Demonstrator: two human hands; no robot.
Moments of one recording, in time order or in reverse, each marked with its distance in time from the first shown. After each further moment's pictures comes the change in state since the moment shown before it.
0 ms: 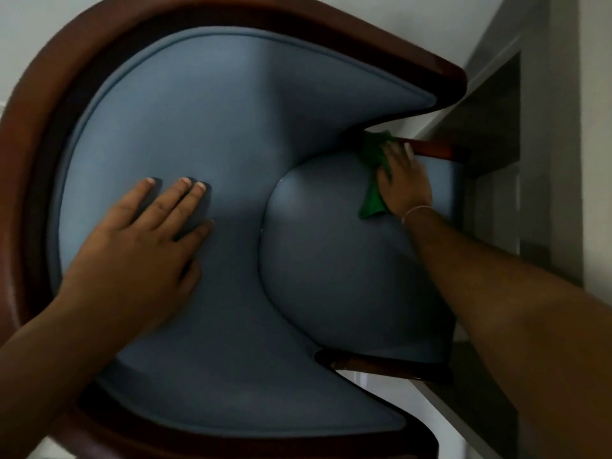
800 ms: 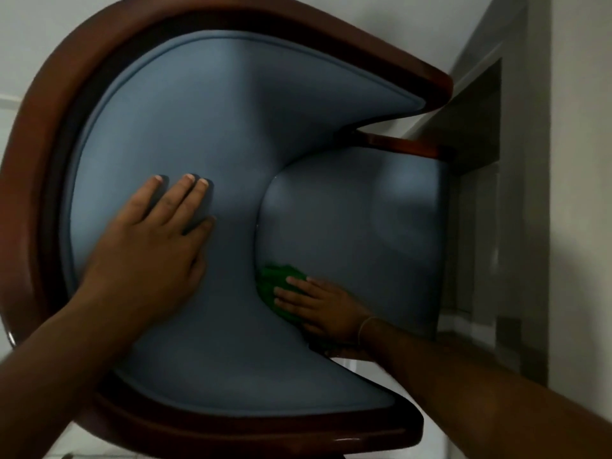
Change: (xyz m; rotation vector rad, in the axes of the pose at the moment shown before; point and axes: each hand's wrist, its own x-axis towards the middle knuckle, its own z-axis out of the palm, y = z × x) left_hand 0.003 0.006 -0.010 -0.023 -0.034 -0.040; right_hand -0.221 -0.067 0.082 -0.163 -0.206 -1.032
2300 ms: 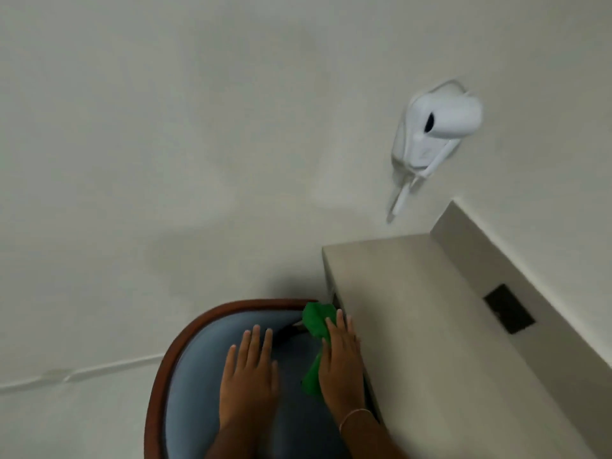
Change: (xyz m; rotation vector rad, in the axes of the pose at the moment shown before) left_hand 0.032 0.078 -0.253 -0.453 0.122 -0.231; right_hand -0.018 -0.063 -0.424 0.365 0.913 1.213
